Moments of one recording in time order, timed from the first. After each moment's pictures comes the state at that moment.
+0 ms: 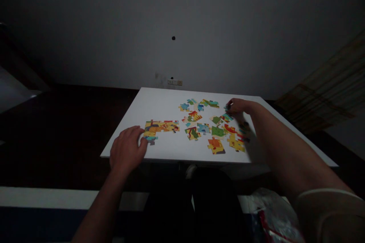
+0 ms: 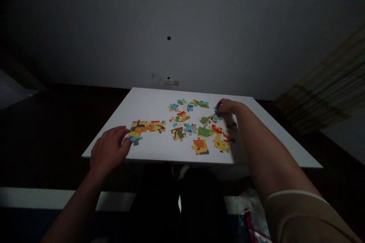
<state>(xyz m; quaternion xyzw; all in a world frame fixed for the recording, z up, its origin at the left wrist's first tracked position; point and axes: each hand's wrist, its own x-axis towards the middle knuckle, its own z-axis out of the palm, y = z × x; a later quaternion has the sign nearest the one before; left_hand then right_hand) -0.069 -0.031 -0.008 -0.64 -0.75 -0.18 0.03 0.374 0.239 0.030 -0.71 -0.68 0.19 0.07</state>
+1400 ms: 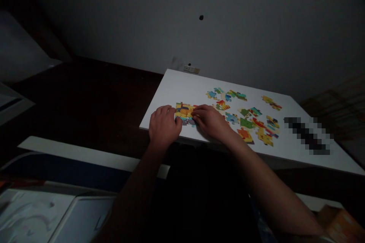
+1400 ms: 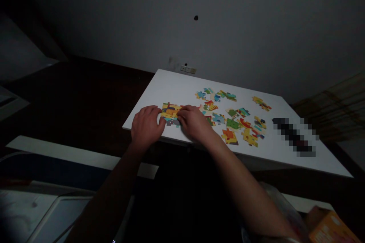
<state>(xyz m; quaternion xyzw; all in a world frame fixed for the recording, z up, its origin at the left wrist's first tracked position) -0.069 -0.044 -0.012 -0.63 -0.74 -0.24 0.01 0.118 0.036 0.011 -0.37 -0.91 0.08 0.16</state>
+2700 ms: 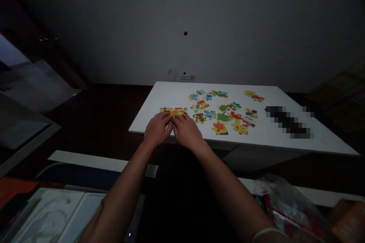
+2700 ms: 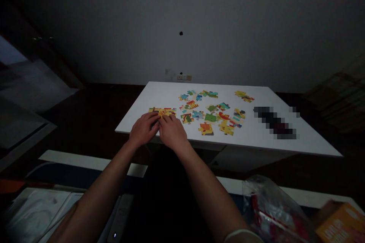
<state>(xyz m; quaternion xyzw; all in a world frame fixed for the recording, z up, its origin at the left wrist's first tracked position) -0.024 -0.048 0.003 -0.71 -0.67 -0.19 0.00 0.142 -0.010 -0.007 -0.39 -0.89 0.09 0.22</state>
